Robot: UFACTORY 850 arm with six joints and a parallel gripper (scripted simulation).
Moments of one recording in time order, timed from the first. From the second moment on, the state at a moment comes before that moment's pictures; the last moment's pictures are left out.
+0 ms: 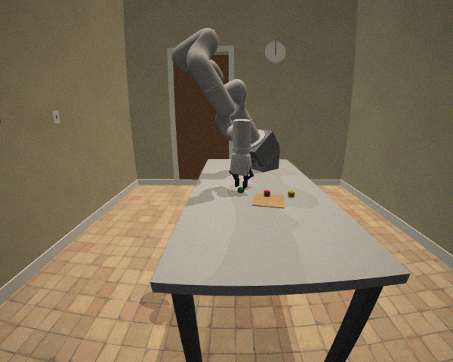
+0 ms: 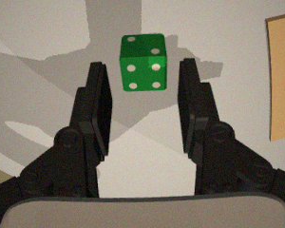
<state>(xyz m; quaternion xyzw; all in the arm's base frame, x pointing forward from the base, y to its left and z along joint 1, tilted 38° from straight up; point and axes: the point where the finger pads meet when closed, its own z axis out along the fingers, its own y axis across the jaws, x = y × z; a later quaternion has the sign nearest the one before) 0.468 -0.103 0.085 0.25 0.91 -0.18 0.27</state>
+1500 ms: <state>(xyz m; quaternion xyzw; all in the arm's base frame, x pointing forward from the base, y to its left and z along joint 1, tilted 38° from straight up) 0.478 -0.114 0.065 0.25 0.91 -0.18 0.27</state>
